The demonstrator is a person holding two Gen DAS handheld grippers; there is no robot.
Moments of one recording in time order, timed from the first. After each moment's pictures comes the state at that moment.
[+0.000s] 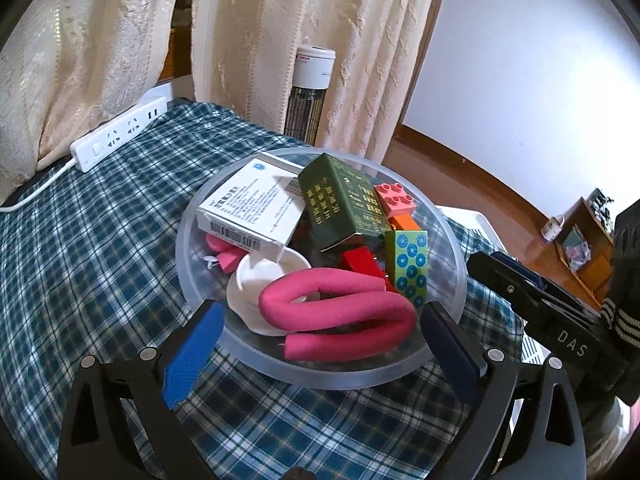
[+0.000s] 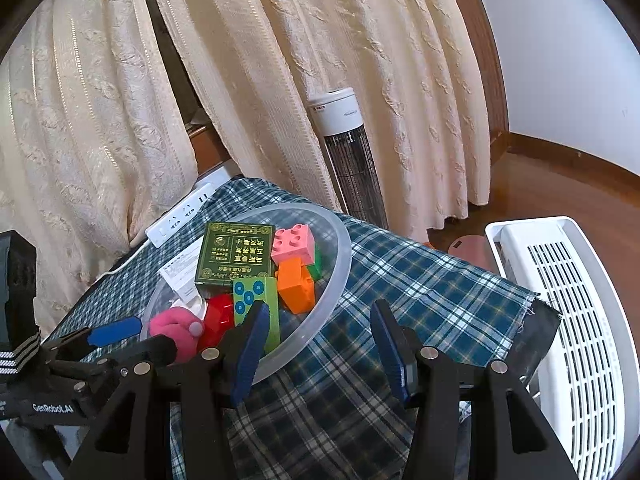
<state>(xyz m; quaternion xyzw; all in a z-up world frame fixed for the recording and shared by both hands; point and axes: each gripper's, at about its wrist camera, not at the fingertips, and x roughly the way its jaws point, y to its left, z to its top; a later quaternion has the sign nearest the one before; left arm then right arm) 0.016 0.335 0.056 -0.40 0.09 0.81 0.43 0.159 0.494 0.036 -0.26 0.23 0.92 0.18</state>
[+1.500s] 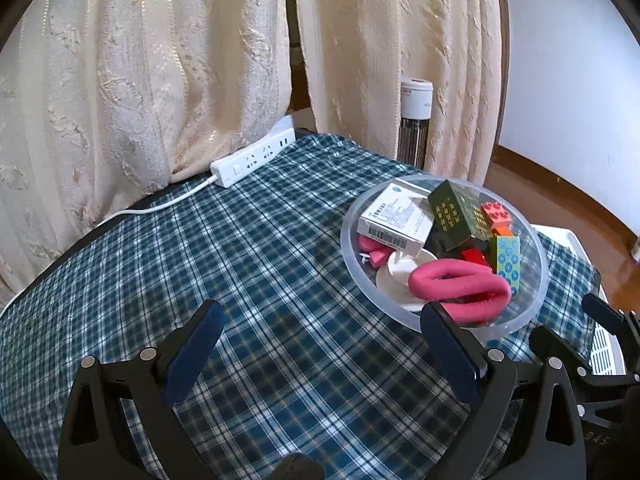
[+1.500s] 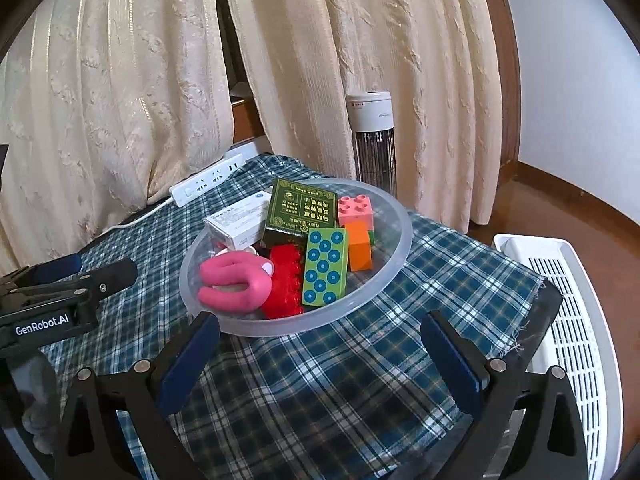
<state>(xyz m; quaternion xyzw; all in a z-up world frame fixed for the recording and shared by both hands) 0.038 0.266 0.084 -0.33 0.14 0.90 0.26 0.162 0.419 0.045 -0.29 0.15 0.93 0.19</state>
